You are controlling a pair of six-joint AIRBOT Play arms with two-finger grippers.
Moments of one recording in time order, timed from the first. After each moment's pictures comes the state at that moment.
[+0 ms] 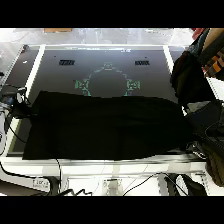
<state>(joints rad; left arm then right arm) 0.34 -1.64 1.26 1.82 -0.97 -1.54 -0.50 -0.71 0.72 -1.53 1.23 1.43</state>
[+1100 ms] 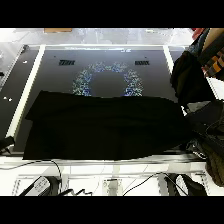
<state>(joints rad) 0.76 -1.08 0.86 1.75 -1.40 -1.43 -0.50 -0.71 0.72 -1.49 1.17 1.43</state>
